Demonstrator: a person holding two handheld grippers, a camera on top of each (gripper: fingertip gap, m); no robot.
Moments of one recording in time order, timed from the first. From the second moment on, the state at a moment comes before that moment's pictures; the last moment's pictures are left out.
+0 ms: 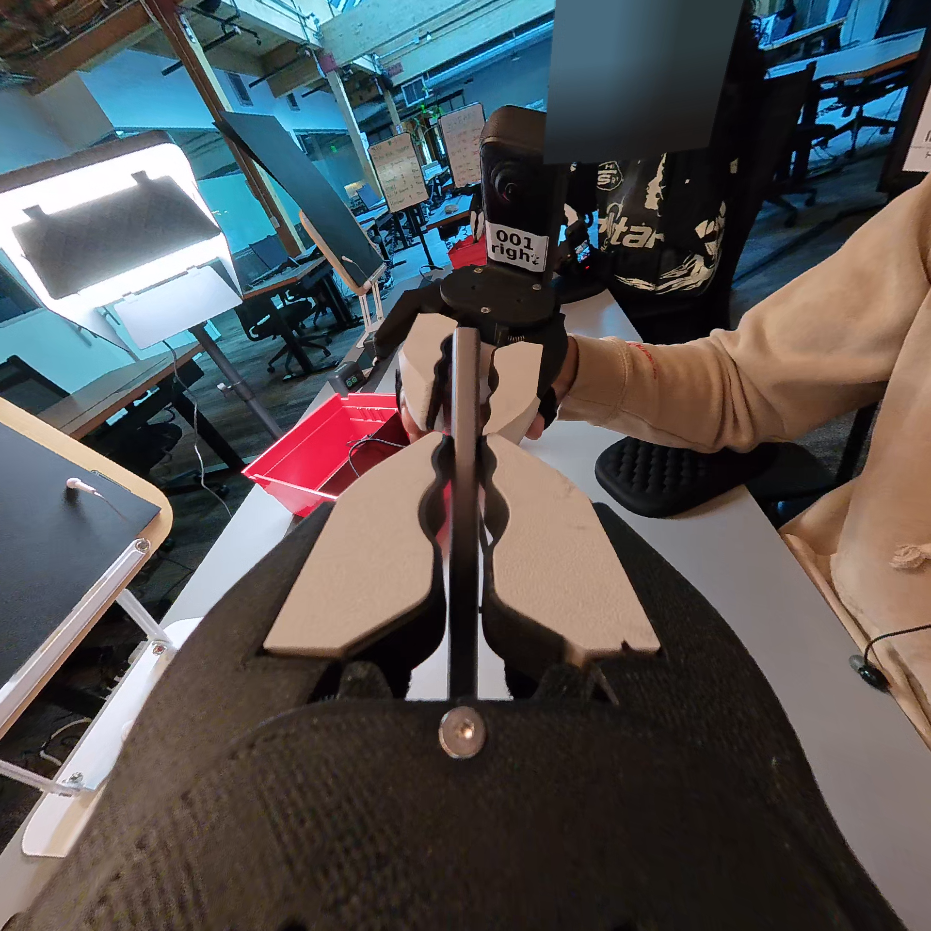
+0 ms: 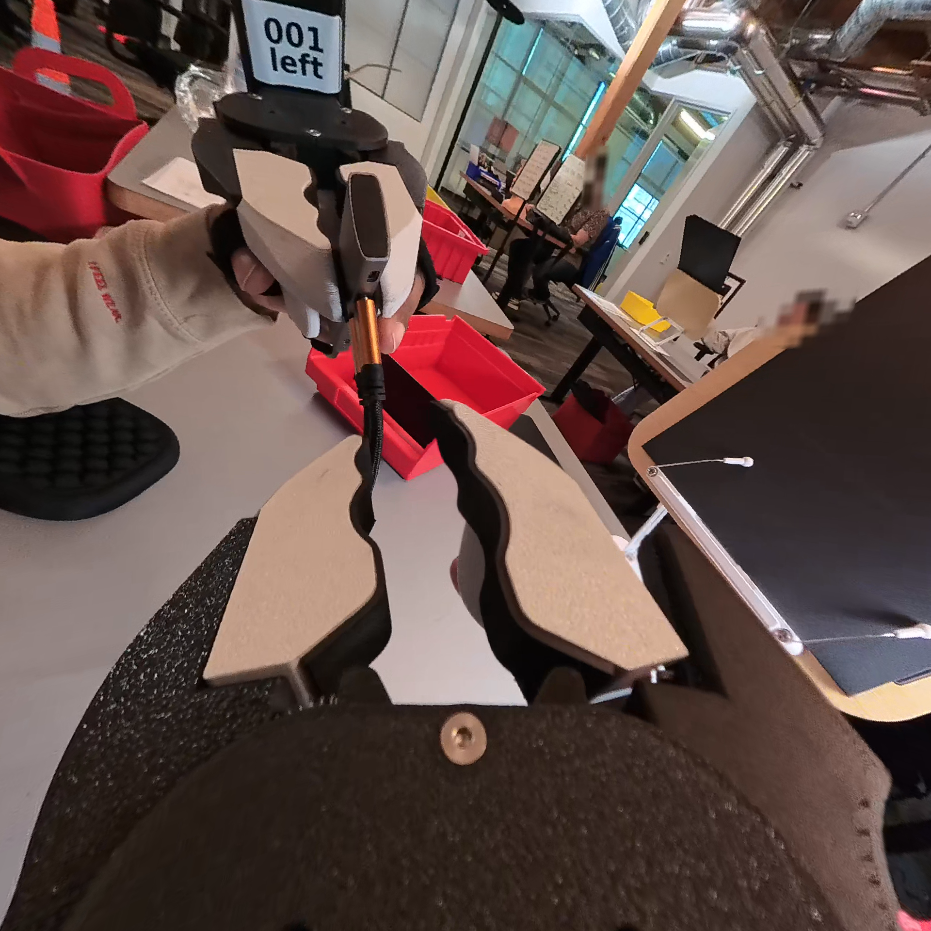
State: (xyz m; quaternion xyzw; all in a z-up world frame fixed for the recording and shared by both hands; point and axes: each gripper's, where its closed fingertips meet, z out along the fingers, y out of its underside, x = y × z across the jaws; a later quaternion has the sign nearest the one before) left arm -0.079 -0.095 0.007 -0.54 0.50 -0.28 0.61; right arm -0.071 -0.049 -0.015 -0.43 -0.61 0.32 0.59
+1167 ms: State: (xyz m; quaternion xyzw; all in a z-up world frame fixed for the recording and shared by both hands) left arm -0.086 -0.100 0.013 -0.53 0.50 -0.27 0.63; right arm -0.069 -0.046 0.001 -0.37 -0.59 0.28 0.66
